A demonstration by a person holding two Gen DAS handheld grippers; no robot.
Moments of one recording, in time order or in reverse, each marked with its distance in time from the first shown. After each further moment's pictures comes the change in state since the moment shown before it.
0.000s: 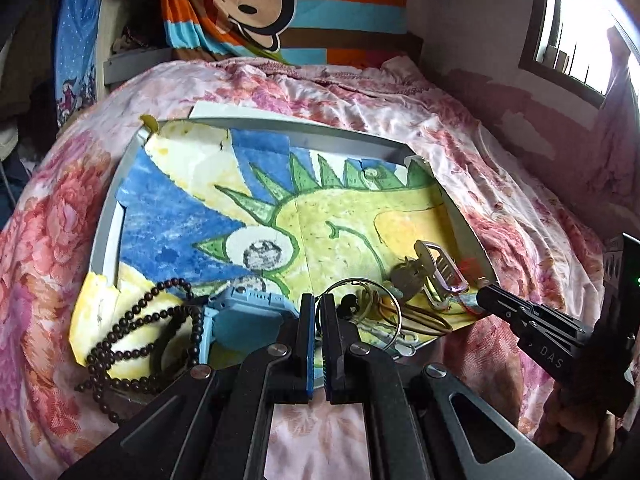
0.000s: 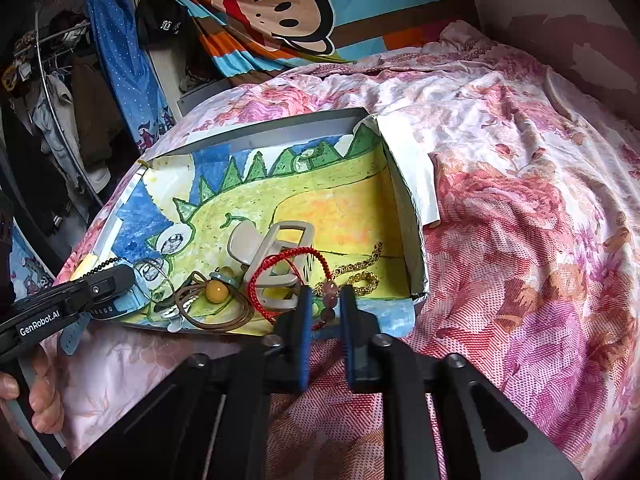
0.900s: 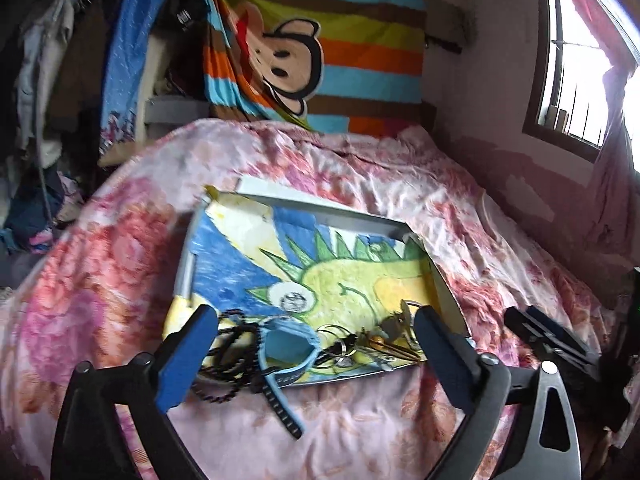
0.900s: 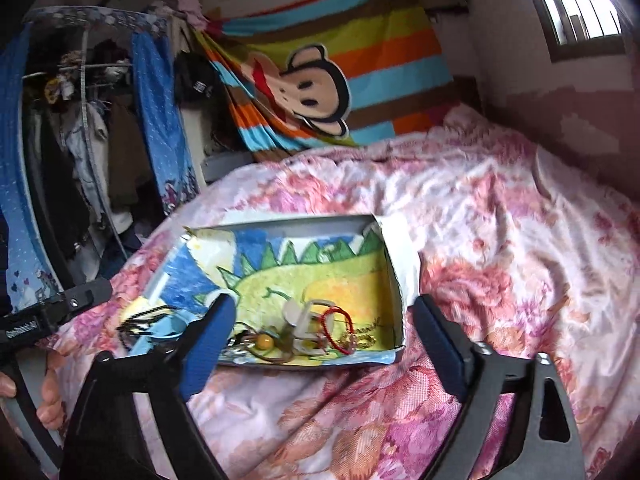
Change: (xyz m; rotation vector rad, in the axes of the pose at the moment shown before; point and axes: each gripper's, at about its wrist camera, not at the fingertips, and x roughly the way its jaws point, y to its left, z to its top) left arm -0.097 0.005 -0.009 -0.070 -0.264 0.072; right arm -0.110 0.020 0.000 -0.084 -0.312 0.011
